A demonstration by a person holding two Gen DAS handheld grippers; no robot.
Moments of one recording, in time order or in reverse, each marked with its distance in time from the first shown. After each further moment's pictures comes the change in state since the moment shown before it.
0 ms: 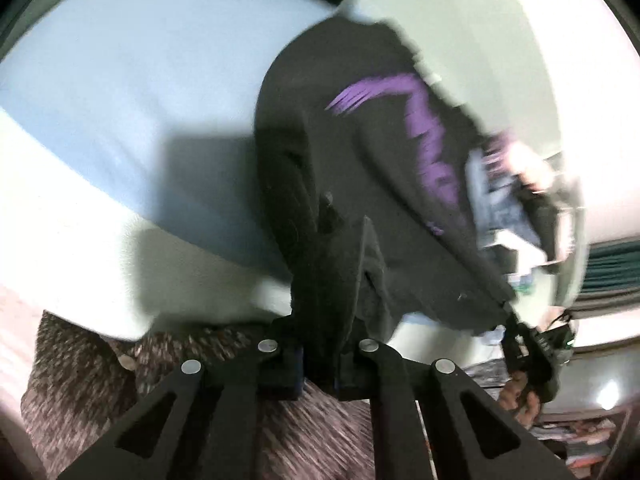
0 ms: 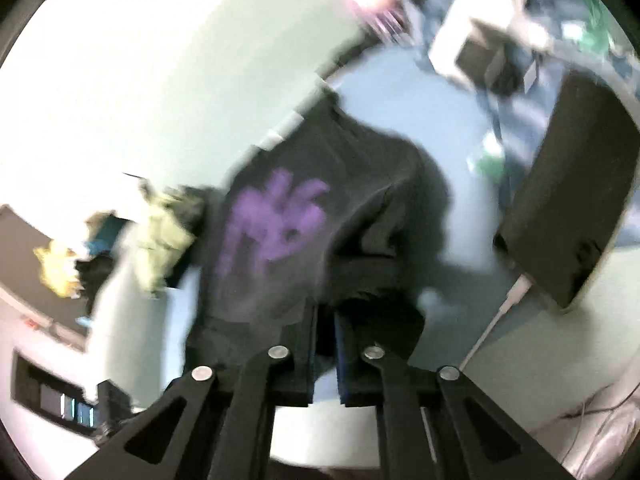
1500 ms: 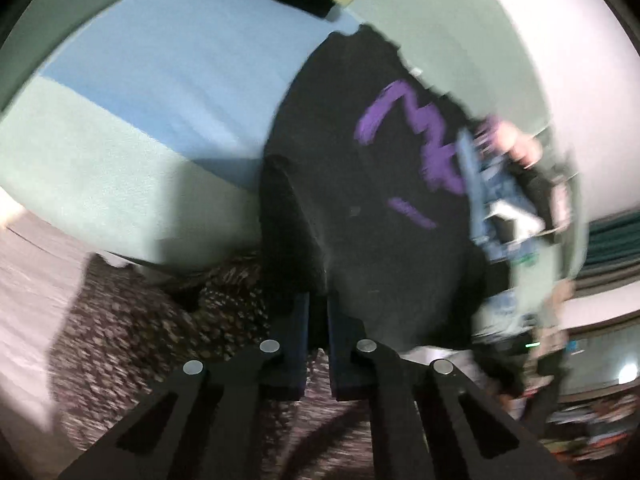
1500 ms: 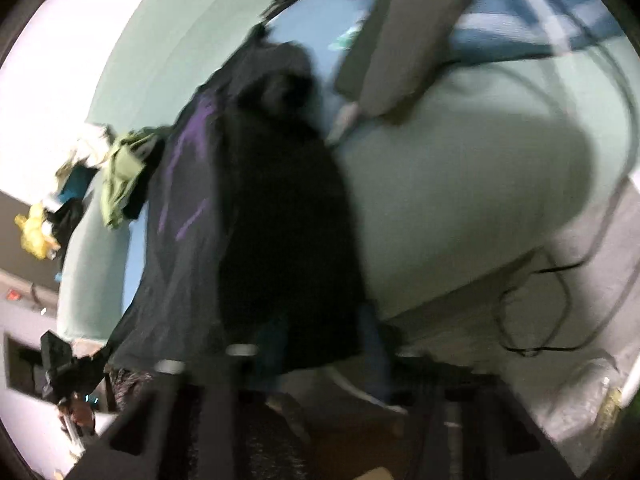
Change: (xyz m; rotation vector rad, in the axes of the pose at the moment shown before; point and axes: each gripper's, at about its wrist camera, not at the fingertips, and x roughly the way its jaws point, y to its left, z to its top) left arm -0.057 0.019 -0.048 0.027 -0.006 -0.006; right arm -0.006 -0.102 -0.081 0.034 0.240 -0.040
